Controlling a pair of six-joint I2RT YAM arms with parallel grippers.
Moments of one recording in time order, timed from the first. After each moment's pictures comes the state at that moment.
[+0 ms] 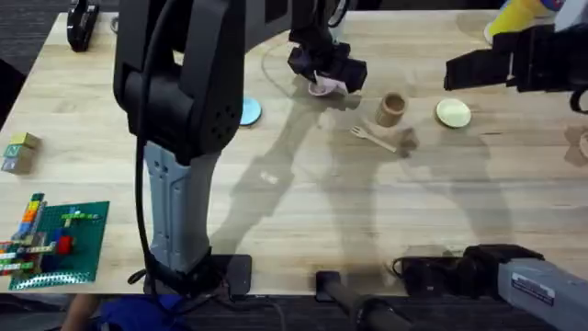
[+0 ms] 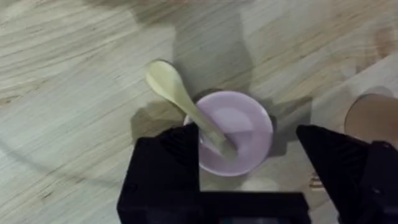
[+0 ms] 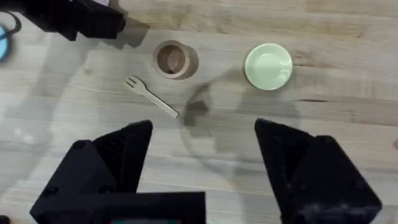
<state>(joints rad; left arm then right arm) -0.48 2.22 1.81 -0.81 0.23 -0.08 0.02 1.16 1.30 -1.17 -0.06 -0.01</state>
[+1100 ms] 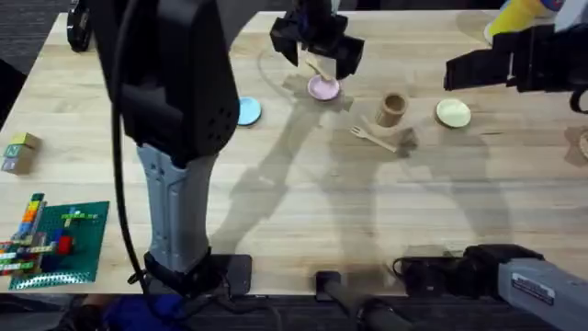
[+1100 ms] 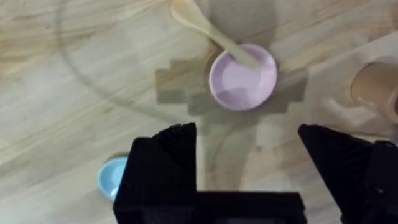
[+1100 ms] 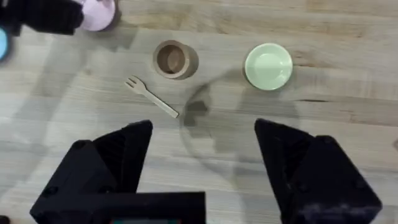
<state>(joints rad) -0.48 2.20 2.10 -1.24 0.06 -0.09 0.02 1.16 1.30 -1.17 -0.06 -0.01</state>
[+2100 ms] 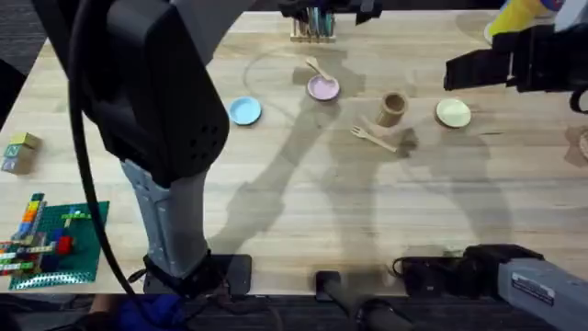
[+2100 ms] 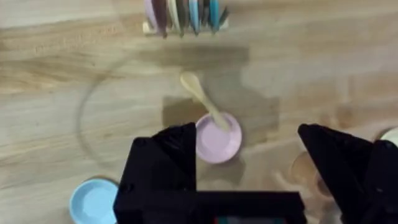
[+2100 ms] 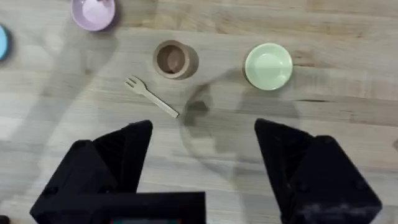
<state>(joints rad) -0.53 2.10 2.10 -1.00 -0.10 -0.41 0.02 1.16 1.30 -1.17 -0.06 -0.01</state>
